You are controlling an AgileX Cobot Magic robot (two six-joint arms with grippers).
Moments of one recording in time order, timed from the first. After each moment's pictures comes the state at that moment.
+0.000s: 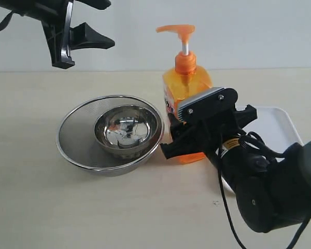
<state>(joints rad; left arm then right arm) -0.34 1.53 -1.32 -0.67 0.63 1.74 0.79 1.86 -0.57 0.51 -1.06 -0.41</state>
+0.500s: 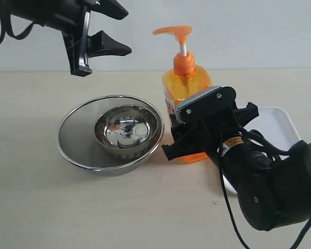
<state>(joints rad) -0.37 1.60 -1.32 -0.85 0.62 1.91 0.79 1.83 -0.57 0.52 -1.02 -0.47</state>
